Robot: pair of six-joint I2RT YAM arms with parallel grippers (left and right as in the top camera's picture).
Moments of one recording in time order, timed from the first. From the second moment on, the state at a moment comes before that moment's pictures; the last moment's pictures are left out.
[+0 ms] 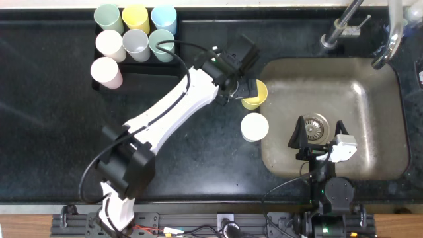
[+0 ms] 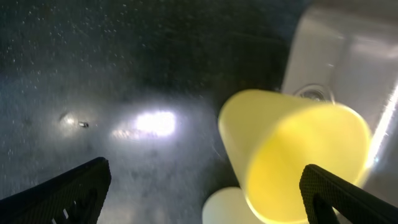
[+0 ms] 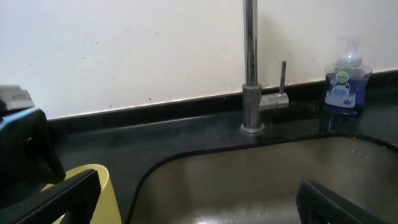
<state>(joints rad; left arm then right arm) -0.70 2.06 1.79 -0.99 0.02 -0.86 0.00 0.01 0.02 -0.01 0.05 0.17</state>
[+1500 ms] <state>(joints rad) -0.34 1.84 1.81 -1.13 0.01 -0.85 0.00 0.01 0.02 -0.01 0.05 0.17</state>
